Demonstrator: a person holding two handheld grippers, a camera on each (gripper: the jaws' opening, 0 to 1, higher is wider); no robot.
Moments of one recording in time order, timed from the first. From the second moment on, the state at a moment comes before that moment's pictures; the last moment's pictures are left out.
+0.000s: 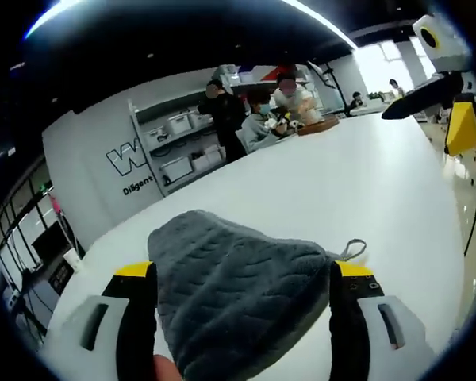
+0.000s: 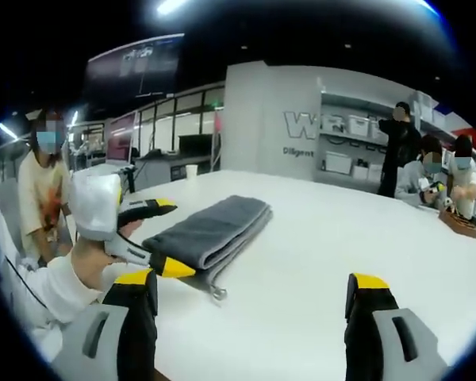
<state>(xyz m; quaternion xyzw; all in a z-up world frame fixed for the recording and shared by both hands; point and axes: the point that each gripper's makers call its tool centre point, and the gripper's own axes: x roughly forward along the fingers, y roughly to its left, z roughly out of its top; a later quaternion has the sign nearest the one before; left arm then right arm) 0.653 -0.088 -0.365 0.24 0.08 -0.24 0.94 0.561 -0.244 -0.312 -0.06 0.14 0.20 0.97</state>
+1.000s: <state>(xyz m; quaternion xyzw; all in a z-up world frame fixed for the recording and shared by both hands) 0.644 -0.108 -0.359 0.35 0.01 -0.23 0.91 0.564 -0.247 -0.318 -0.05 0.15 0.20 0.97</state>
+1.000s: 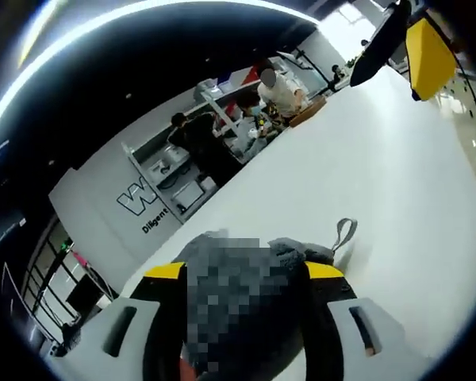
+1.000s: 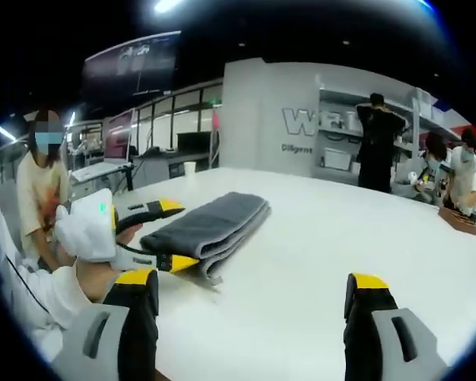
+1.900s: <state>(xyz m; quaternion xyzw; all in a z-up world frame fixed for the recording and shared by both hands) 0.629 -0.135 -0.380 0.40 0.02 -0.31 0.86 0.561 -0.245 -0.315 -0.05 0.15 0.20 0.97</state>
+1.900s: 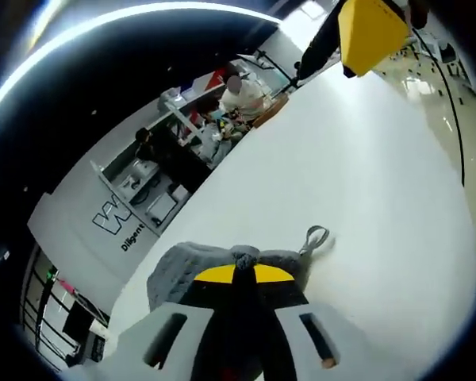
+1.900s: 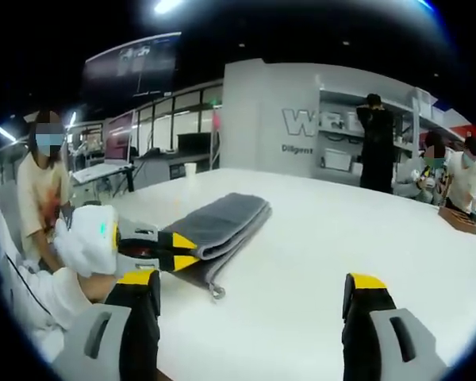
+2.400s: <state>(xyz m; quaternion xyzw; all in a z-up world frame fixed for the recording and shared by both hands) 0.627 -0.128 -0.380 0.28 0.06 -0.34 0.90 0.560 -0.244 -0.314 -0.05 0.15 0.20 0.97</state>
